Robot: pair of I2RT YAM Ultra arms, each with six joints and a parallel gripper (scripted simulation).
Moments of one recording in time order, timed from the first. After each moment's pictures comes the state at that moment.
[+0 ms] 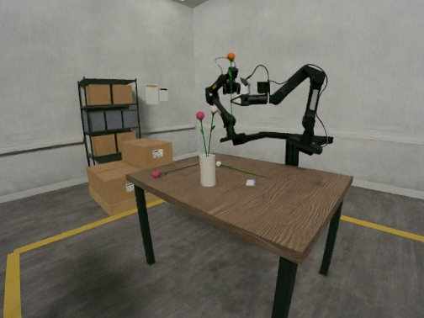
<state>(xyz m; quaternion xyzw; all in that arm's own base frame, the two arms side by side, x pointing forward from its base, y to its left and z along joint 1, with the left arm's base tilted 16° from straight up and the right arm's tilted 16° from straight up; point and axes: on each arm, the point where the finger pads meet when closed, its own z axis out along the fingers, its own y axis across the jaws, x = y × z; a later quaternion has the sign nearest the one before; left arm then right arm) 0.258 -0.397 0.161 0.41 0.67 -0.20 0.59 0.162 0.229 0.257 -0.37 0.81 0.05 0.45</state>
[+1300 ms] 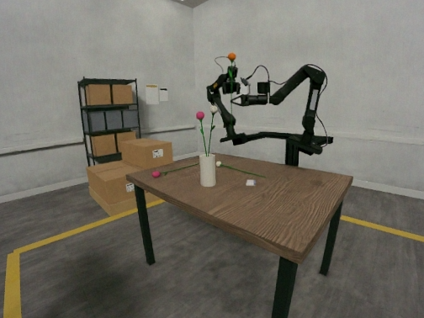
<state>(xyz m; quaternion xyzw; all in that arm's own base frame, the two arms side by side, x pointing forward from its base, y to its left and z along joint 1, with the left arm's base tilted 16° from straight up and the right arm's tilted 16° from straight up) 0.258 -0.396 0.161 0.41 0.66 -0.20 0.59 0.180 0.240 0.254 -0.36 0.82 0.05 0.45</state>
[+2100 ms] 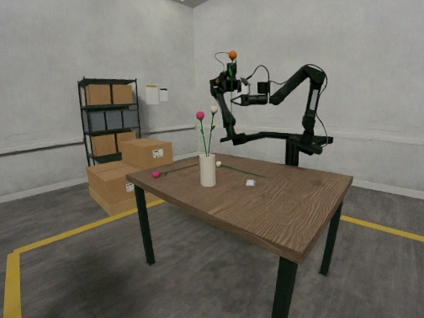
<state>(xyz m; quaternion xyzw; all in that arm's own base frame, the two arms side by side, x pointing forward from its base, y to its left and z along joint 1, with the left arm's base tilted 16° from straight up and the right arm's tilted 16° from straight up) 0.258 -0.396 0.163 0.40 0.66 -0.20 0.60 0.236 0.293 0.247 -0.37 0.82 0.05 0.44</state>
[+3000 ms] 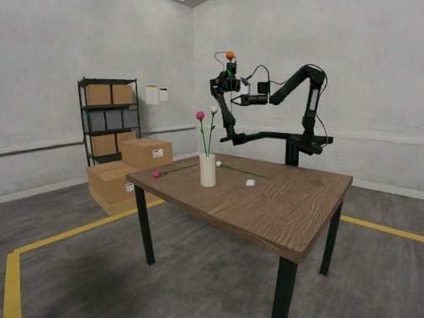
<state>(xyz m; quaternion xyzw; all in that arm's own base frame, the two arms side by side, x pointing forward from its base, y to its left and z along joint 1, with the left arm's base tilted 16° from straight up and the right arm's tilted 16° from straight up) 0.258 -0.396 0.163 0.40 0.66 -0.20 0.60 0.240 0.297 0.249 -0.37 0.81 0.05 0.45</state>
